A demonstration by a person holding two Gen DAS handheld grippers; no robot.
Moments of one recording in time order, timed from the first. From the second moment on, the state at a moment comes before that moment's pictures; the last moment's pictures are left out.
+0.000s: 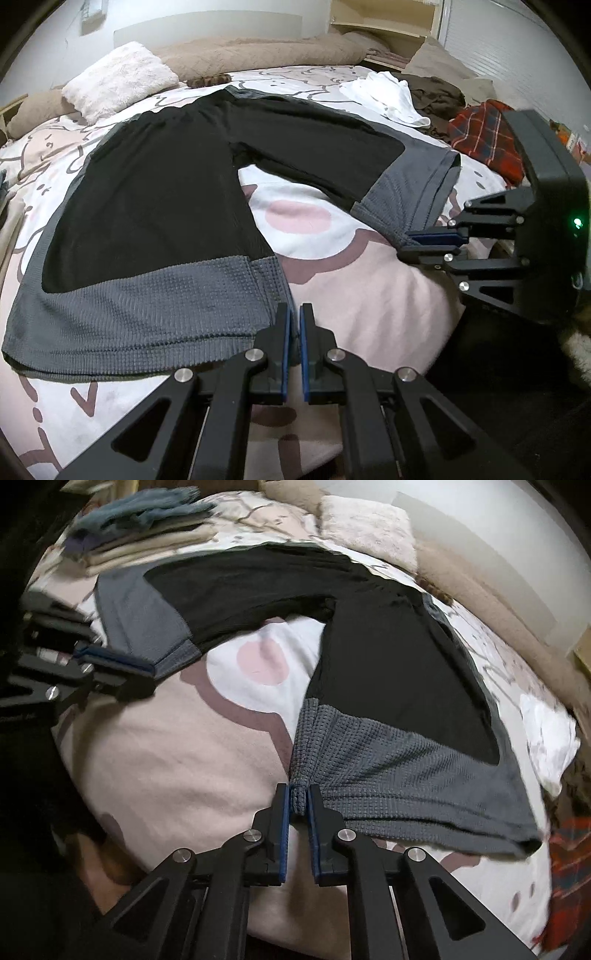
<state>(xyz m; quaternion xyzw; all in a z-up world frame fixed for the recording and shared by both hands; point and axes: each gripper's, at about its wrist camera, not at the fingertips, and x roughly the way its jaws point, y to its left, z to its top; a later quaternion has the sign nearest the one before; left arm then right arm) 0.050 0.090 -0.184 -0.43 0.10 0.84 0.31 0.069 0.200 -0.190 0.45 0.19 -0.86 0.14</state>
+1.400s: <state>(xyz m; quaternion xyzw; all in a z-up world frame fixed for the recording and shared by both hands) 0.010 -0.056 -0.127 -0.40 -0.01 0.92 0.02 0.071 0.228 -0.165 0.48 0.03 -0.86 0.16</state>
